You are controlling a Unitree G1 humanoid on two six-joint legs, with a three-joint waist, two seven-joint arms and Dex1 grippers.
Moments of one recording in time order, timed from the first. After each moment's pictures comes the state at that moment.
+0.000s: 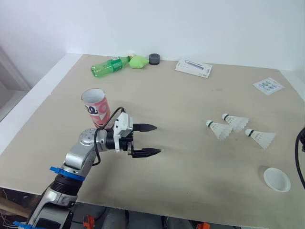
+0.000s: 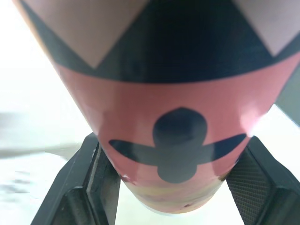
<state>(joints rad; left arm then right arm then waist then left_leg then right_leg) -0.49 0.40 -0.20 0.03 -0.44 0.23 -1.18 -0.13 -0.63 -0.78 -0.08 0.25 0.81 0.05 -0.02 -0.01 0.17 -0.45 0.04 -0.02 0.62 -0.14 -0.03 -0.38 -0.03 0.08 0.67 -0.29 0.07</state>
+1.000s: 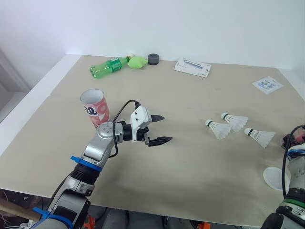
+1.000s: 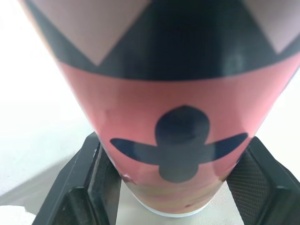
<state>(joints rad) -0.59 0.27 -0.24 0.15 -0.26 0.20 -0.99 -0.35 -0.57 -0.76 0.32 0.32 0.55 -0.07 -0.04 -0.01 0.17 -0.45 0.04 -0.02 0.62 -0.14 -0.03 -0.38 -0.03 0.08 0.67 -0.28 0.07</state>
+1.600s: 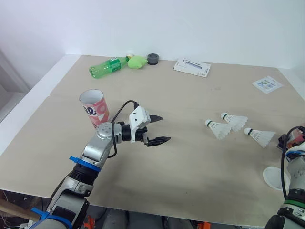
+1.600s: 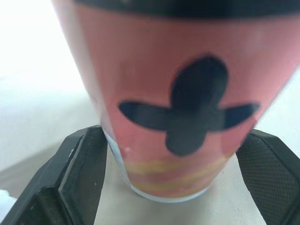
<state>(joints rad) -0.59 0.28 -0.24 0.15 -0.26 0.20 -0.99 -0.33 -0.58 -0.73 0.31 0.31 0.57 -0.06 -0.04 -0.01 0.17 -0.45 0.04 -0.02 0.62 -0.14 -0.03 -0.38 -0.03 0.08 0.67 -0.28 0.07</state>
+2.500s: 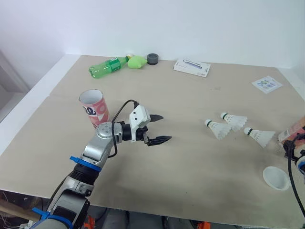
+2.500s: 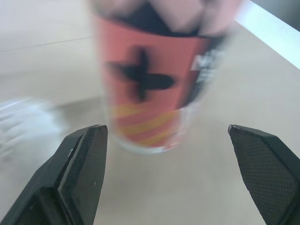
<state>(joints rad) -0.59 0.29 -0.22 0.15 -0.28 0.21 -0.99 0.03 -0.65 -0.76 -0.19 0.43 0.79 0.17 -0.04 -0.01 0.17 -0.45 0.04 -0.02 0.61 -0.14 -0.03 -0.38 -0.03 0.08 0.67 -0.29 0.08</state>
